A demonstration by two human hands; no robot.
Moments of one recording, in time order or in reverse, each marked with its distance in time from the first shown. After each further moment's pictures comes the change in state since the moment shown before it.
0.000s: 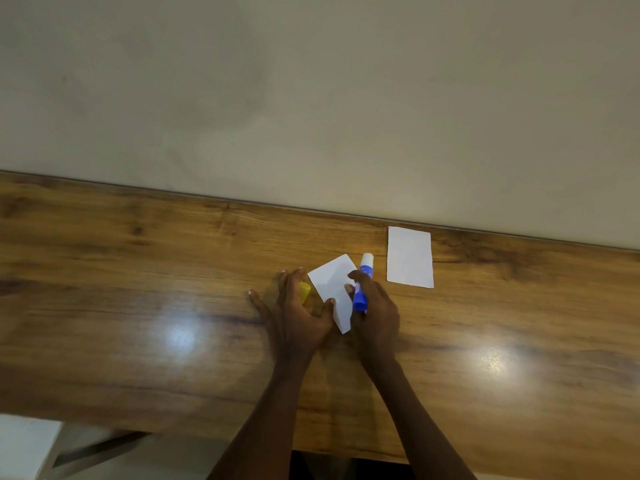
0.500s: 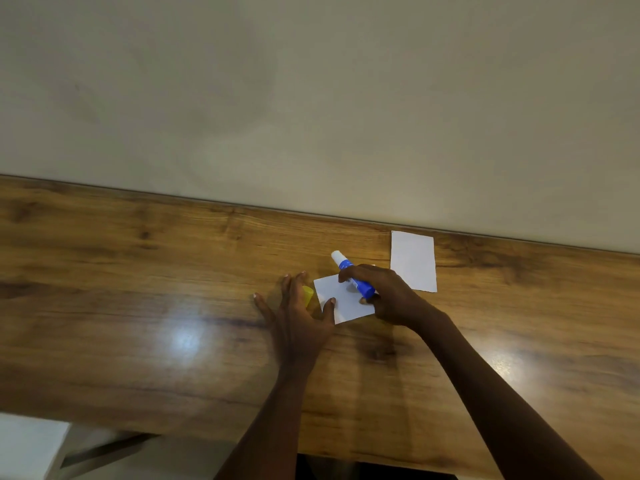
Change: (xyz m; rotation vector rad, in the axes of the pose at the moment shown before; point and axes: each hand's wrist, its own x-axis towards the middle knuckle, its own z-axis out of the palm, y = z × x) left_hand 0.001 0.000 0.002 -0.010 0.037 -0.011; right_hand 0.067 0.005 -0.038 -0.235 -0.796 -0.286
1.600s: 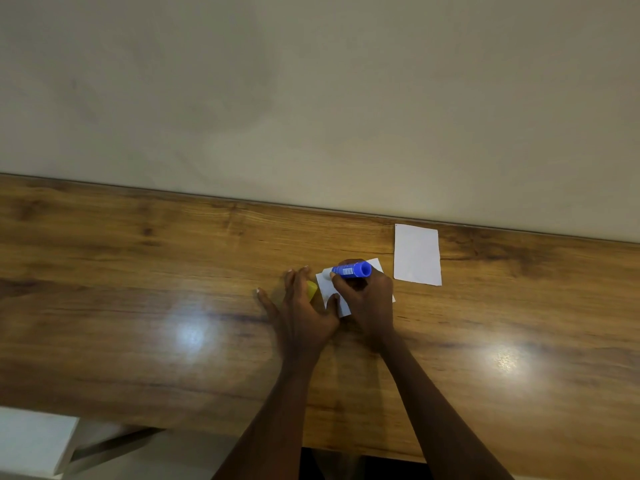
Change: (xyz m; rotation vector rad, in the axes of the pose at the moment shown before) left_hand -0.001 0.000 -0.003 0.022 -0.024 0.037; right_hand 0.006 -0.037 0.049 0.537 0.664 0.236
